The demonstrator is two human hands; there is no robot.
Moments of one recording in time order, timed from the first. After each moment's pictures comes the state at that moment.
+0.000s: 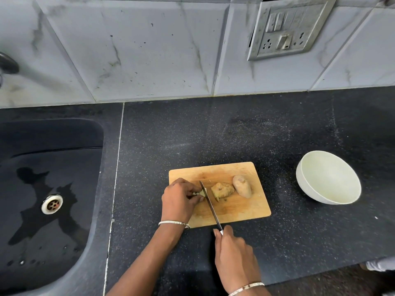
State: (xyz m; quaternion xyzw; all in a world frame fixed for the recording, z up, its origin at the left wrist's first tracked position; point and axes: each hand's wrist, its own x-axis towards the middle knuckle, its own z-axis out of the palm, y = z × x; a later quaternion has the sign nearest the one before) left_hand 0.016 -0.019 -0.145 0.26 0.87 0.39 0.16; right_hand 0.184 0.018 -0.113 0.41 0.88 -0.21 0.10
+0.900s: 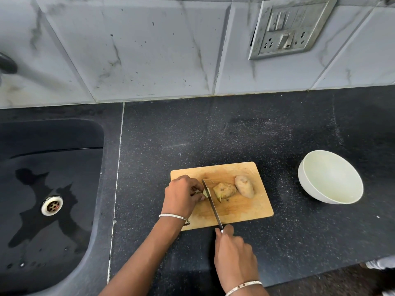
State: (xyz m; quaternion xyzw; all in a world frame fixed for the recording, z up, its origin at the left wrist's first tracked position) left_hand 0.001 -0.015 -0.138 0.33 0.89 0.28 0.17; right_hand 0.171 0.010 -0.104 0.42 0.88 -0.17 0.13
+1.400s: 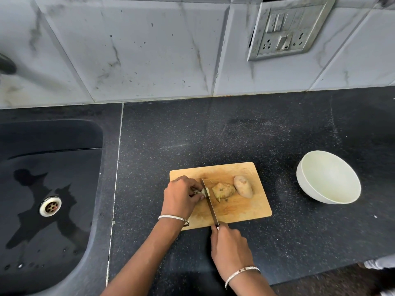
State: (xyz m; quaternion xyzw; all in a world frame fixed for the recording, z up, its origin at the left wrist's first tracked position) left_hand 0.004 -0.015 -0.139 0.32 0.89 0.30 0.15; right_hand 0.162 0.023 -0.115 0.42 0.87 -0.24 0.13
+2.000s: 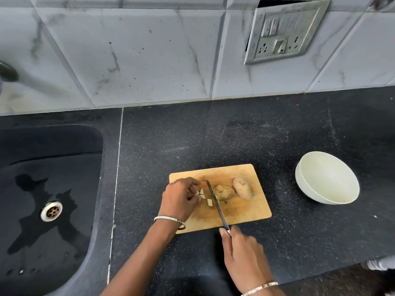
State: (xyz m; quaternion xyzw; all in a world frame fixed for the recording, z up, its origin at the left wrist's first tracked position) left_hand 0.002 -0.021 -0.130 0.33 0.87 0.33 0.18; right_hand 0.192 0.035 -0.107 0.38 0.89 -0.25 0.05
